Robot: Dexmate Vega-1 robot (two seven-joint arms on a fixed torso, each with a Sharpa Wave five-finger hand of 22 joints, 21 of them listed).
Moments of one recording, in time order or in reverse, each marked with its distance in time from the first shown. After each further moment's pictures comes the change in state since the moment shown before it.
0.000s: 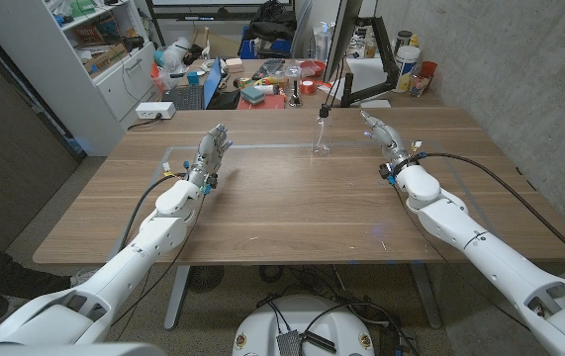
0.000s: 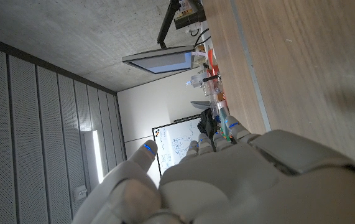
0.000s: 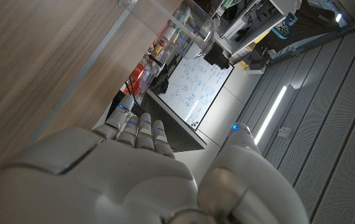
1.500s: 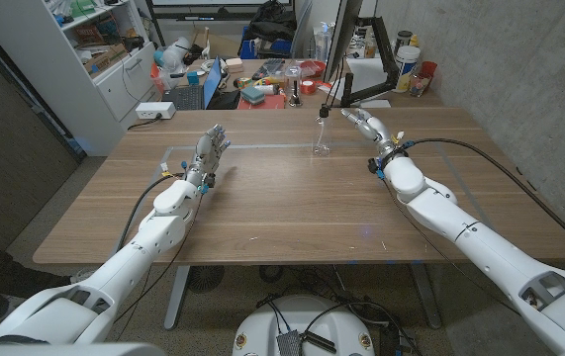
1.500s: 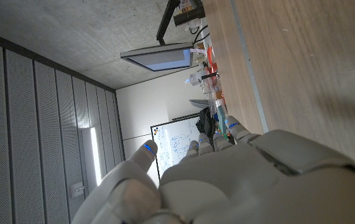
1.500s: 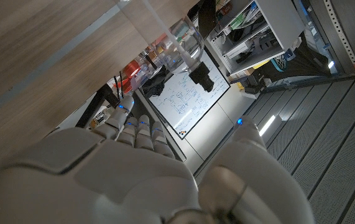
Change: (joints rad) left arm -0.027 -0.014 -0.007 0.065 -0.016 -0.015 -0.039; left_hand 0.000 0.000 0.000 0.000 0.000 0.000 0.000 0.000 0.005 0.000 0.000 -0.001 0.000 0.000 0.000 0.000 0.003 0.000 0.000 0.000 0.000; right arm 0.050 -0.003 -0.072 -0.079 -0.187 -0.129 -0.077; right_hand 0.050 -0.016 -0.013 -0.029 0.013 -0.021 0.003 0.000 0.000 -0.040 0.015 -0.006 0.000 -0.024 0.016 -0.005 0.000 0.005 0.005 -0.041 0.000
